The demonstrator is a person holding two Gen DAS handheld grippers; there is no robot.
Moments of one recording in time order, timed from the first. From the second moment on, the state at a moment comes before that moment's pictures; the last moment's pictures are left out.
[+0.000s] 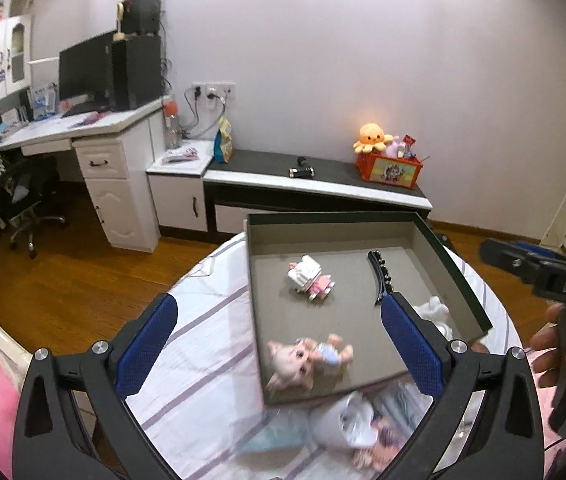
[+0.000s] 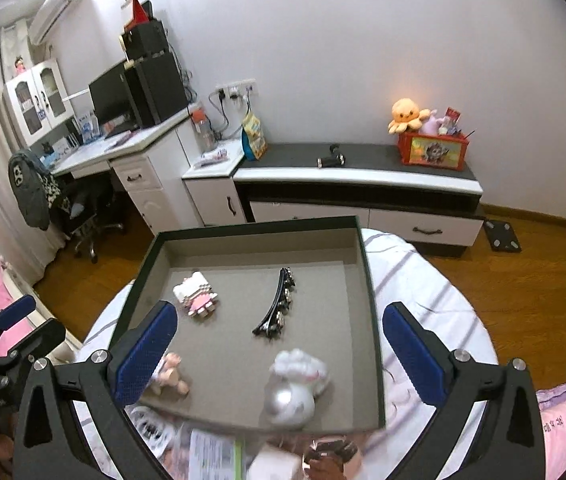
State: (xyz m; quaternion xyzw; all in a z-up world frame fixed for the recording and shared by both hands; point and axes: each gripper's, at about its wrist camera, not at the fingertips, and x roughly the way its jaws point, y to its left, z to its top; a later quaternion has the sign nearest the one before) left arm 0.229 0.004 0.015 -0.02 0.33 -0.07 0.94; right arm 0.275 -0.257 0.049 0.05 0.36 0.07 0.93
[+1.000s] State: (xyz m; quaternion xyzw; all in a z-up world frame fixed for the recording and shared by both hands) left arm 0.100 -0.027 -0.061 -0.01 0.35 -0.09 0.93; right arm 0.111 -0.277 -0.027 0.07 0.38 0.02 0.92
